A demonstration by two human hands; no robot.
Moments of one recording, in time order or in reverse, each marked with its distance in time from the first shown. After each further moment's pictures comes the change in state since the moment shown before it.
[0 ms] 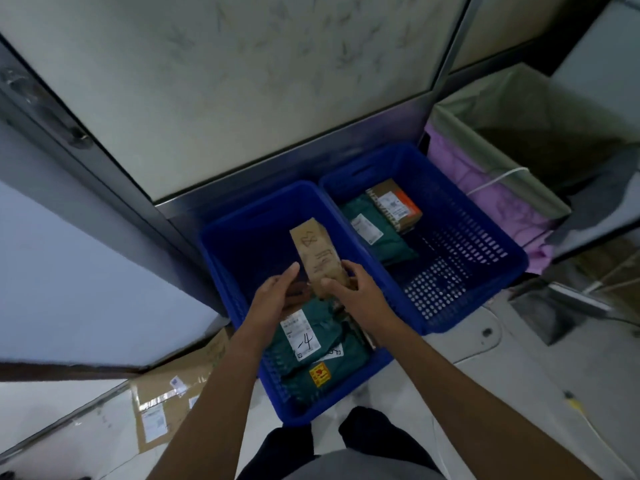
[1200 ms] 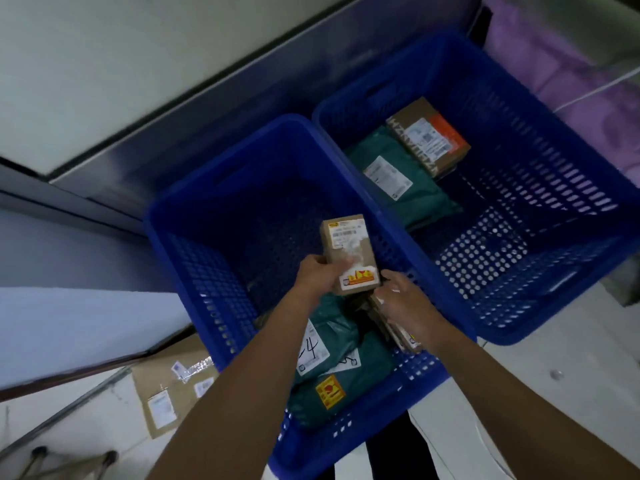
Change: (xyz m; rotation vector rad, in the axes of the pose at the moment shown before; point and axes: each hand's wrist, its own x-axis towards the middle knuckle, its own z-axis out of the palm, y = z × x) left_hand 0.247 -0.105 0.073 0.324 0.001 -0.226; right_hand 0.149 0.153 -0.023 0.175 -0.036 0.424
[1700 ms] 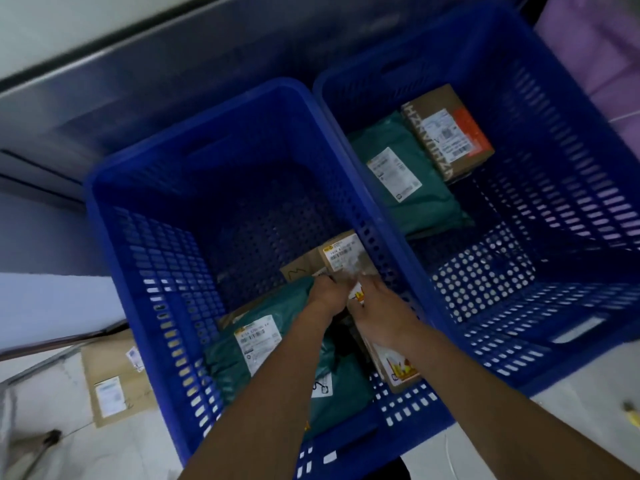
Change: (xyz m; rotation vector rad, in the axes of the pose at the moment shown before) left_hand 0.079 -0.051 0.070 -0.016 0.005 -0.152; right_hand 0.090 0.014 0.000 -0.867 -0.143 -0.216
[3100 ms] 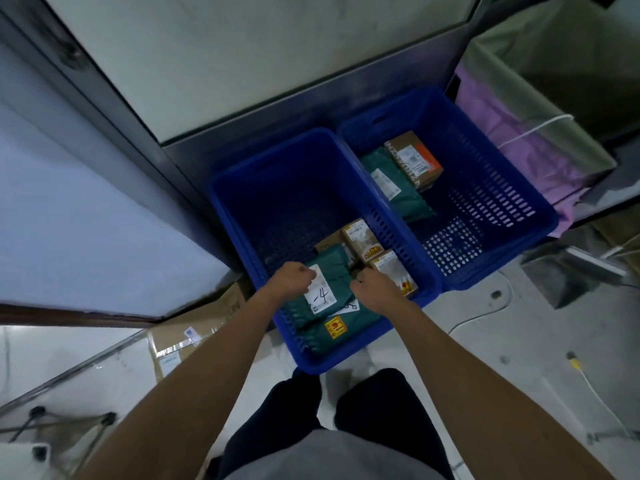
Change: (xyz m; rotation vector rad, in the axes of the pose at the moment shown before) left_hand -0.266 -0.034 -0.186 0.398 -0.089 0.212; right_hand -0.213 -0.129 0.049 0.114 0.110 0.116
